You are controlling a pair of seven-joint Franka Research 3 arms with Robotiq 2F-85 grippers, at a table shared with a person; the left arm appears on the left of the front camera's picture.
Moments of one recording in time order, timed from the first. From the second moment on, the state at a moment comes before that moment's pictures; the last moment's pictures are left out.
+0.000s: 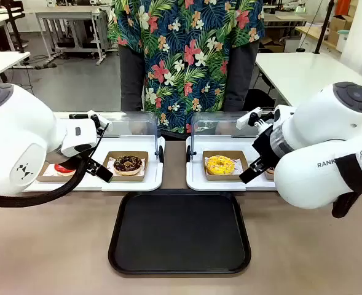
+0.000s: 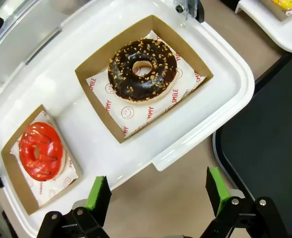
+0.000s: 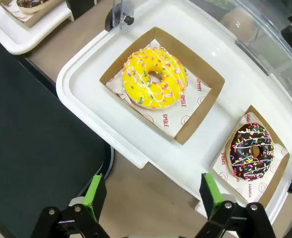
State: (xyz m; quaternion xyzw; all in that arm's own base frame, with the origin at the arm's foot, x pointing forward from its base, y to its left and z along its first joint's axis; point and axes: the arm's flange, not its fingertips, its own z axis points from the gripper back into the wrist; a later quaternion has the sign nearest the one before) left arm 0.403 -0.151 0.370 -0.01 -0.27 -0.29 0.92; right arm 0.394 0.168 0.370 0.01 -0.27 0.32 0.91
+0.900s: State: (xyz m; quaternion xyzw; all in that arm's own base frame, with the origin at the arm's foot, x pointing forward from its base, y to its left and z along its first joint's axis) left arm 0.403 -0.151 0.370 -0.01 -0.27 -0.29 0.92; right arm 0.394 0.168 0.370 0.01 -0.27 0.32 0.91
